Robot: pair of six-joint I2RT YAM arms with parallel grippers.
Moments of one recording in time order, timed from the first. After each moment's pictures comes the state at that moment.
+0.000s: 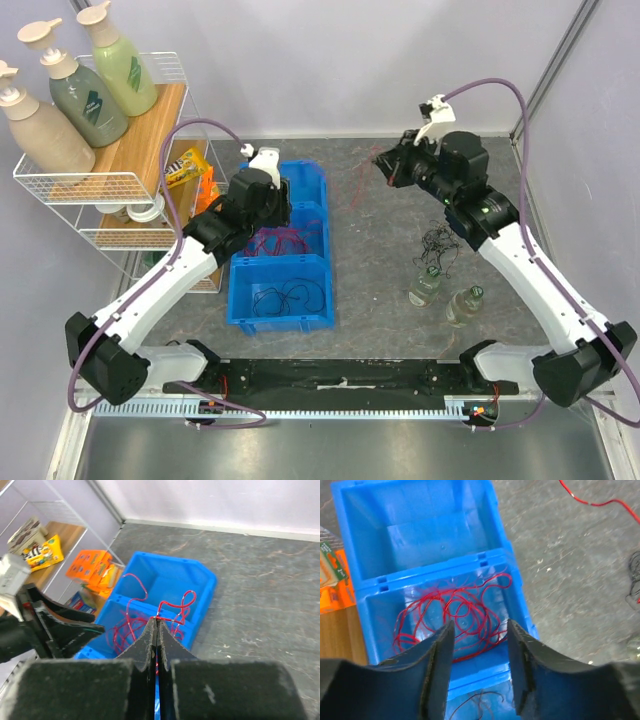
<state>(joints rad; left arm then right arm) -0.60 1.25 1.19 -0.48 -0.26 -0.27 0.45 1.25 1.32 -0.23 -0.13 0.40</state>
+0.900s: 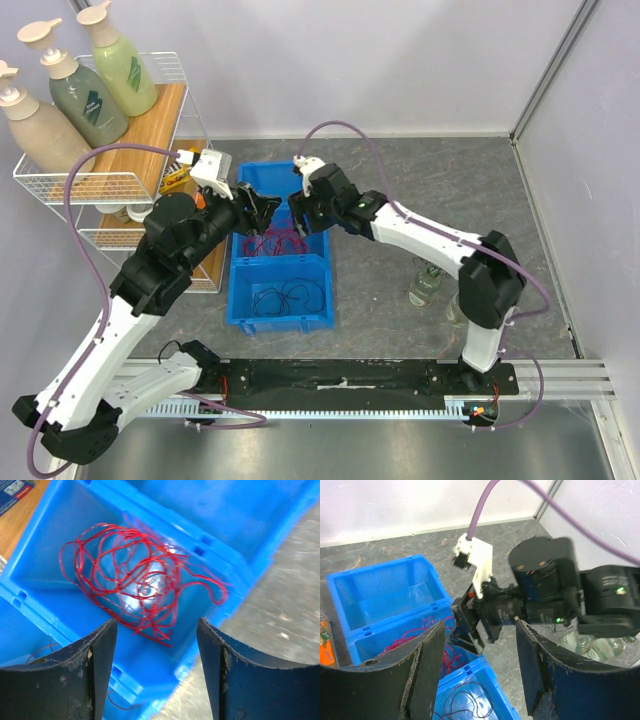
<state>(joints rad) -0.60 0.85 1.17 -0.43 -0.07 -0.27 0.82 1.86 1.52 -0.33 -0.01 0.26</state>
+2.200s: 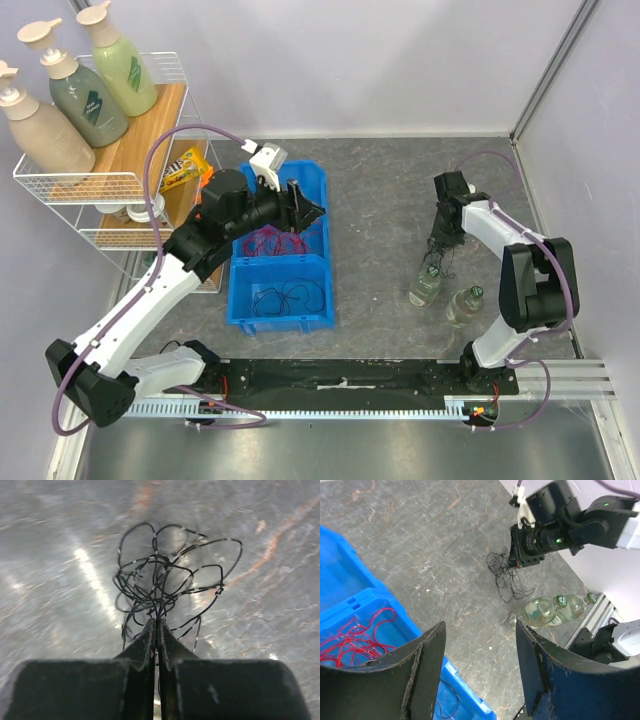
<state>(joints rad) -0.60 1.10 1.13 -0.27 0.25 -0.34 0.13 1.67 1.08 -0.63 0.26 0.45</state>
